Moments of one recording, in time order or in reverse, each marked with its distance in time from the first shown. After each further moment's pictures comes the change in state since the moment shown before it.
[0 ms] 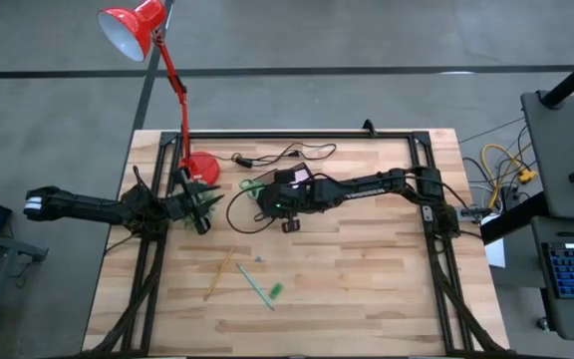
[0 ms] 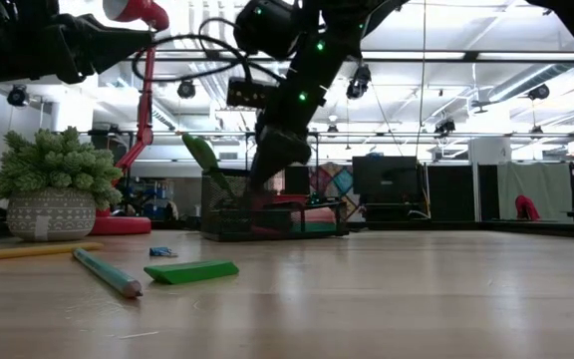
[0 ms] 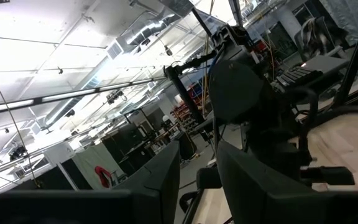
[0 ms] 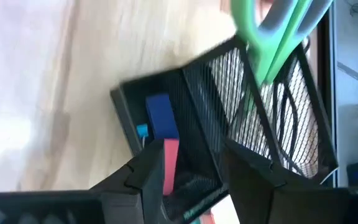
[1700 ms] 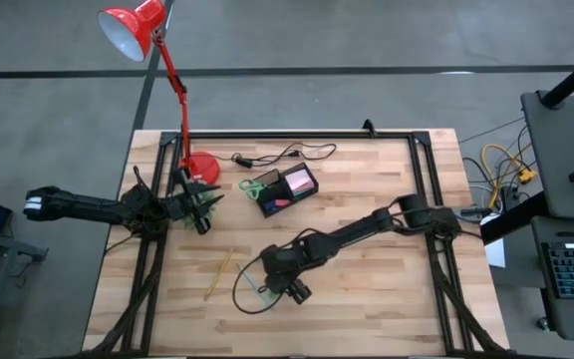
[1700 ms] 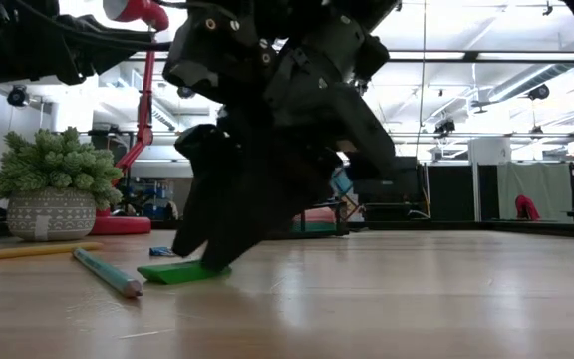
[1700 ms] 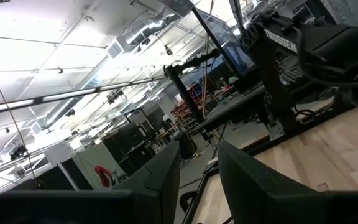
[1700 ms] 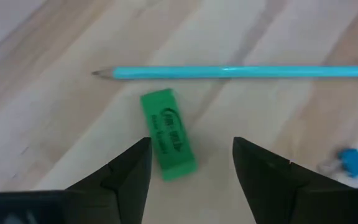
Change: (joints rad) left arm 0.000 0.000 -0.002 0.001 0.000 0.000; right arm 0.290 0.171 0.026 0.134 -0.529 -0.005
